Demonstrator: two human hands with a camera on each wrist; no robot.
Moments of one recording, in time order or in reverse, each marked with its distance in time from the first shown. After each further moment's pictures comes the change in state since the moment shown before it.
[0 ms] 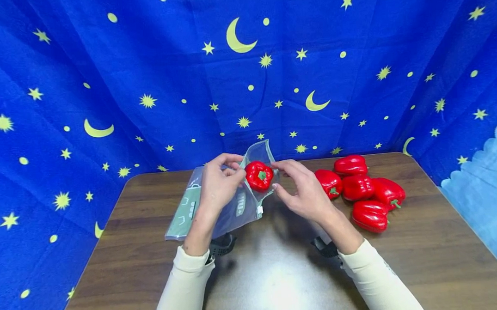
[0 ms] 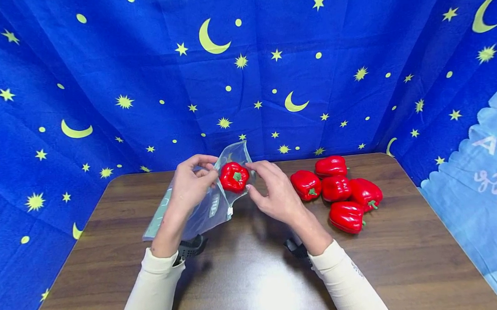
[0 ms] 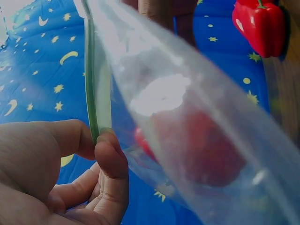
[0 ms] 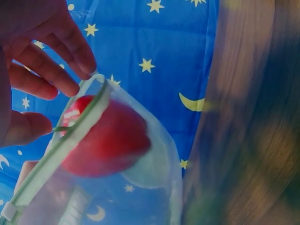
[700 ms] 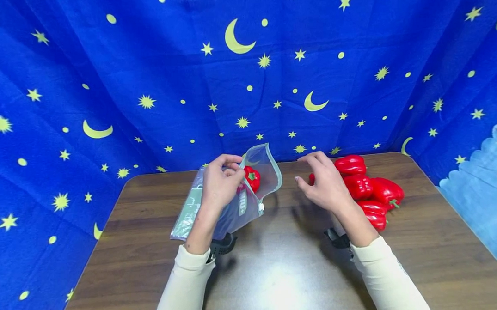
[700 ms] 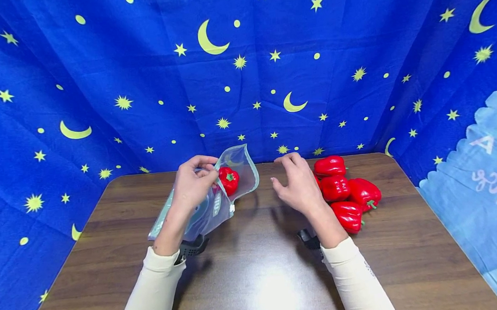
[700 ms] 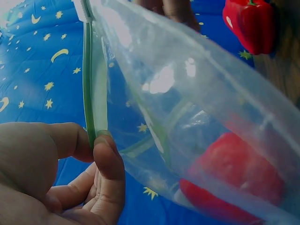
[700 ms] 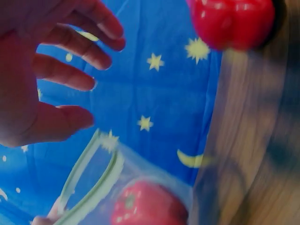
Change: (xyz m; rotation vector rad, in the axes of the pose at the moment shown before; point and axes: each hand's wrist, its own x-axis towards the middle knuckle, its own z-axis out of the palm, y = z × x) left_hand 0.003 -0.007 0.003 0.038 0.018 -0.015; right_hand -0.006 0.031 -0.033 -0.263 0.008 0.202
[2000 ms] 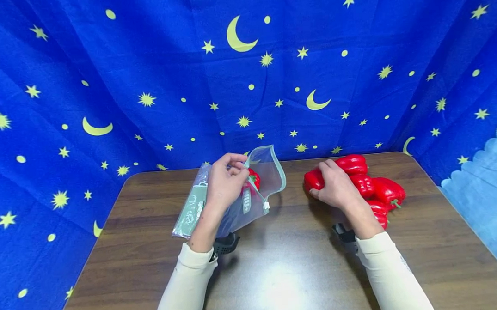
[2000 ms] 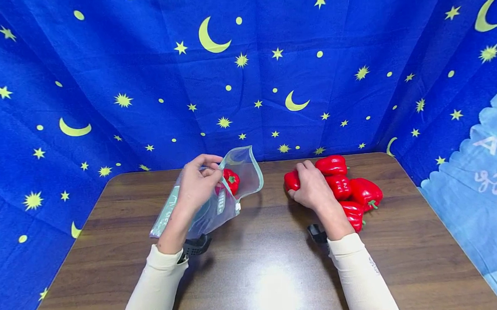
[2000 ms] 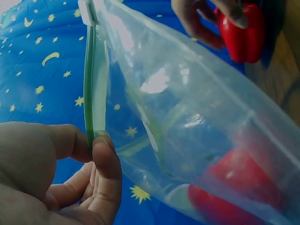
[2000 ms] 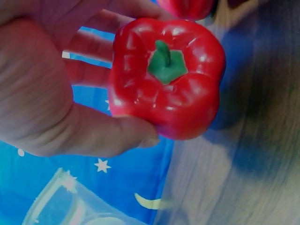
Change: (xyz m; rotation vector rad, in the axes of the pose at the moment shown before) left_hand 0.002 -0.008 0.008 0.003 -0.007 0.026; right_hand -0.005 0.045 0.001 -0.185 -0.302 0.187
